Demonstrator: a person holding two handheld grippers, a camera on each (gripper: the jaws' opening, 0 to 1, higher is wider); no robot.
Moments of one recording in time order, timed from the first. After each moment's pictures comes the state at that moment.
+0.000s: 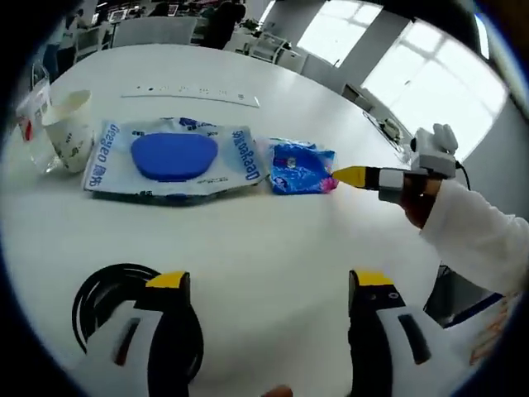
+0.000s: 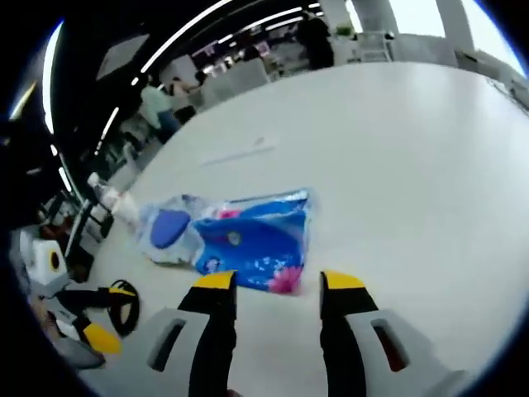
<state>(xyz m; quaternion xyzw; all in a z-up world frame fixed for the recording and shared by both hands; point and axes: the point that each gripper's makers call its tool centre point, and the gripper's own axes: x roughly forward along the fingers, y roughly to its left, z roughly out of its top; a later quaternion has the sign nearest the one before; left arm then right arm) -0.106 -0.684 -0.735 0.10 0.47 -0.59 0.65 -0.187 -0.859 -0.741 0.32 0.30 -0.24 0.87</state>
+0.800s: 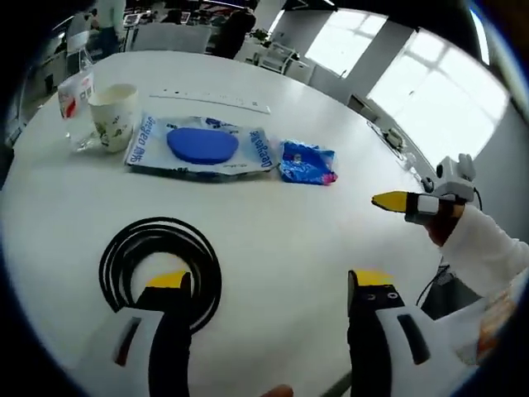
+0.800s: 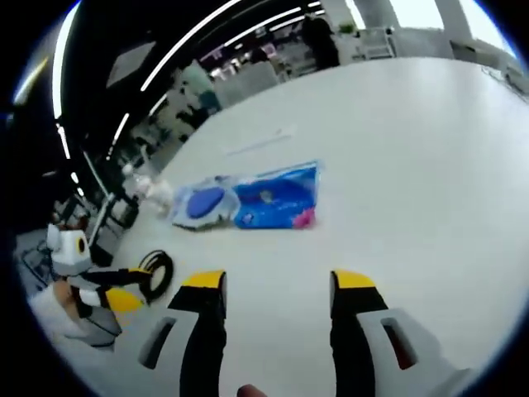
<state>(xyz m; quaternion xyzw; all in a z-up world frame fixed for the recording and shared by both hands) -0.106 -0.628 -0.723 0.08 0.45 -0.58 0.67 -0.248 -0.791 -0.716 0.32 0.30 -0.21 0.87</state>
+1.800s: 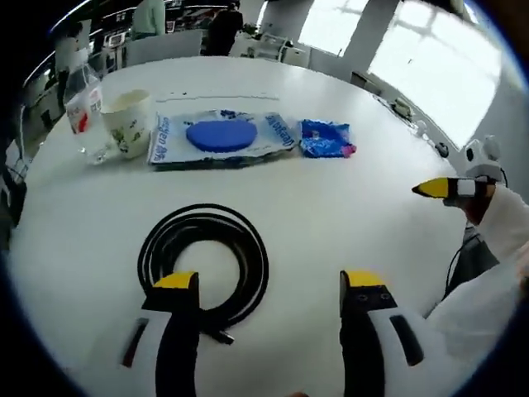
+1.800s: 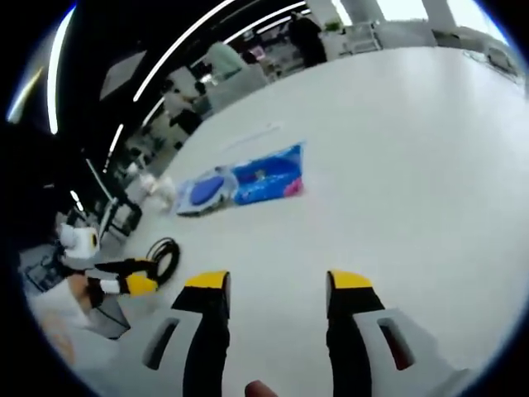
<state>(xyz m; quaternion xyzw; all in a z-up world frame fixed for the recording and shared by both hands) -0.086 -0.604 -0.751 0.22 0.41 -0.58 0.67 -0.285 -0.768 -0.715 0.35 0.28 -0.23 0.86</state>
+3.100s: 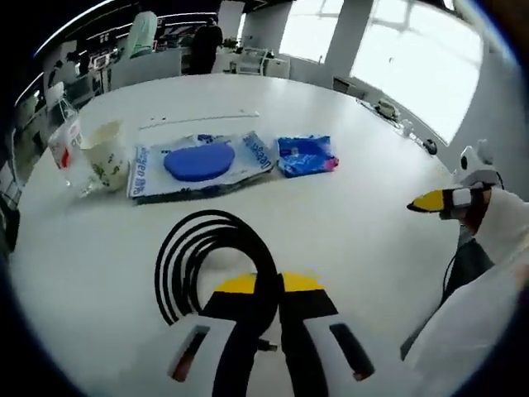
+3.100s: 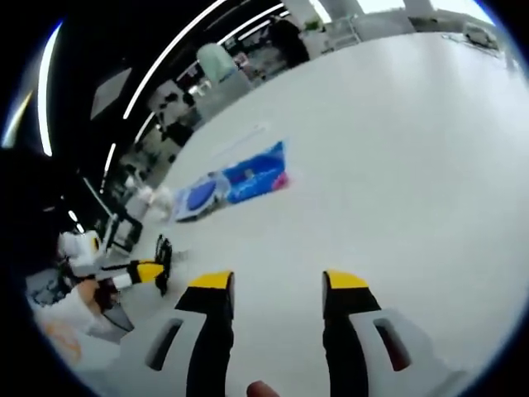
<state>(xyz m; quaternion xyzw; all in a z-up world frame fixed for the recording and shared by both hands) -0.099 -0.639 -0.710 0.14 0.36 -0.63 0.67 -0.303 -0.763 -0.716 0.39 0.26 -0.26 0.85</state>
